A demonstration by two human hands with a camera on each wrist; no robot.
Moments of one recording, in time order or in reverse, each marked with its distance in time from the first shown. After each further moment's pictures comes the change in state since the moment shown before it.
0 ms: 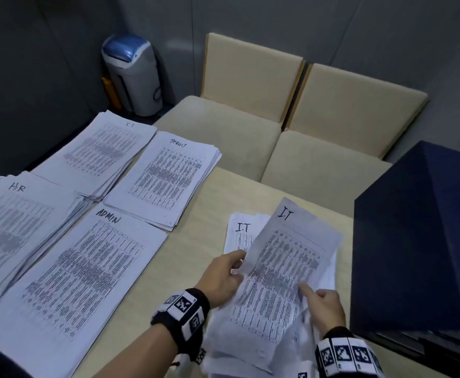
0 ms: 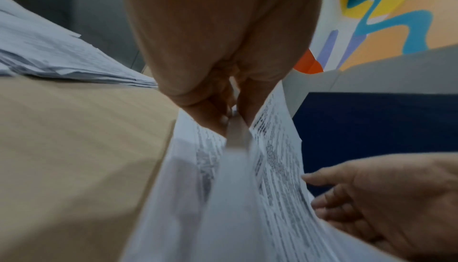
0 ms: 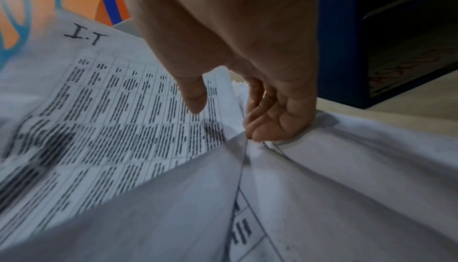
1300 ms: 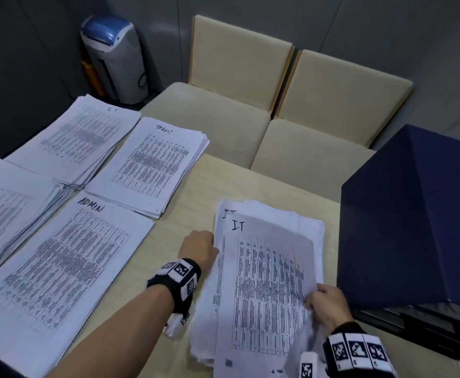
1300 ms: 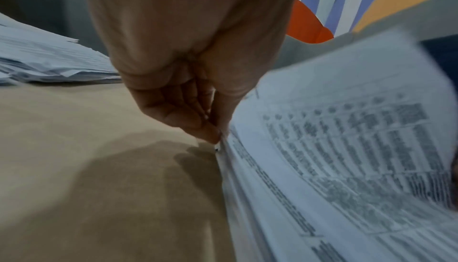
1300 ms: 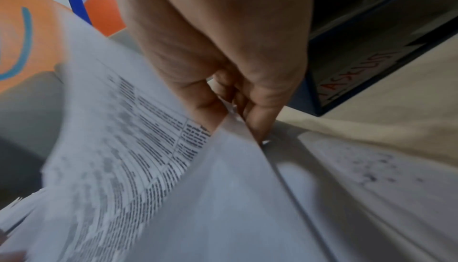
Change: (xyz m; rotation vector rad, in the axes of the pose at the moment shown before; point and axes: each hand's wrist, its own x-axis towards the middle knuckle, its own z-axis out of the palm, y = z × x) left_hand 0.037 -0.022 -0.014 0.668 0.124 -0.291; right_hand -0.004 0.018 -0.033 0.018 -0.097 0.058
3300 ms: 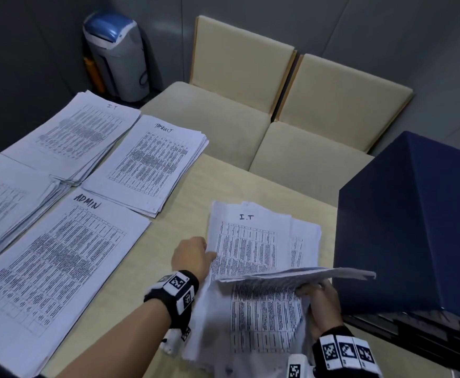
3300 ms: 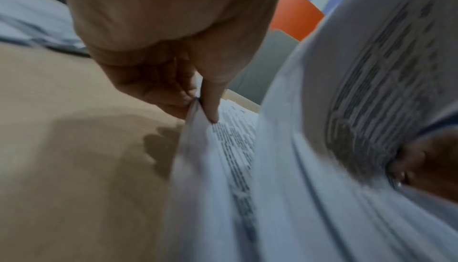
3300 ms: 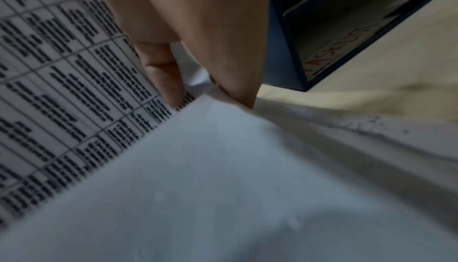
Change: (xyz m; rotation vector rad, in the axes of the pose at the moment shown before) left_hand -0.015 -0.001 0.015 -0.192 0.119 -0.178; right_hand -0.004 -0.006 0.012 0.515 0.051 -0.170
